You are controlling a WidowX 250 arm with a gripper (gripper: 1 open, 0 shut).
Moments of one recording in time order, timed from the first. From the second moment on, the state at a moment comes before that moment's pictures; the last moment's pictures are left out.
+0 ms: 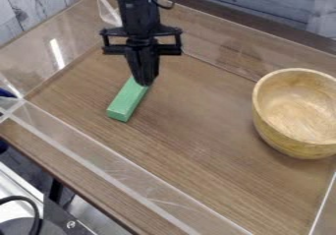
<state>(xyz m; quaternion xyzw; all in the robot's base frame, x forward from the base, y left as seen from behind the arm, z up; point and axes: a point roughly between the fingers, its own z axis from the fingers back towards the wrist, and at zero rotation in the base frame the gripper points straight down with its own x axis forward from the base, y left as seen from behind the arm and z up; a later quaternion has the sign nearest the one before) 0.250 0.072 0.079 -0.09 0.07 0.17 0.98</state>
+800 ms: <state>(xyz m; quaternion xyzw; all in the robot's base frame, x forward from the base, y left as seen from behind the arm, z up) 0.249 0.078 0.079 -0.10 0.09 0.19 0.97</state>
